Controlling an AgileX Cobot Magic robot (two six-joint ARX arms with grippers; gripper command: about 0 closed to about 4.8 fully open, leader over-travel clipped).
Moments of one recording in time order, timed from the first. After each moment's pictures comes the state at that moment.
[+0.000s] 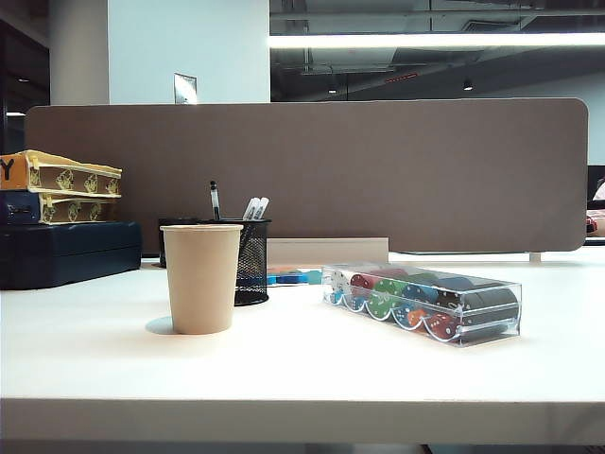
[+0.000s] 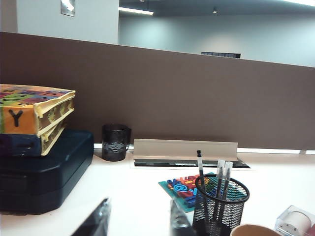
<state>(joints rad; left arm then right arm) -0.14 0.05 0.00 0.34 0.04 -0.06 0.15 0.00 0.01 0.24 -0.11 0.00</state>
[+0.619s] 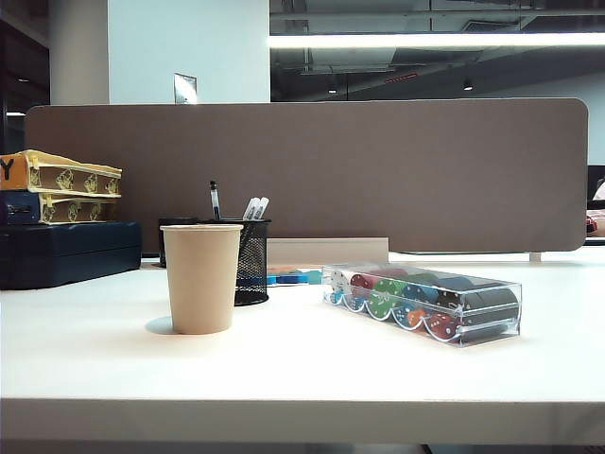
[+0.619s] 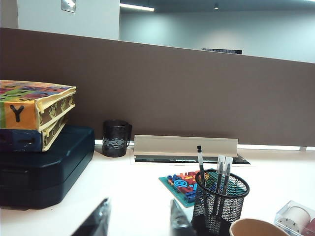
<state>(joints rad) -0.14 0.00 0.00 0.27 0.04 -0.06 0.12 0.00 0.01 0.19 -0.11 0.00</state>
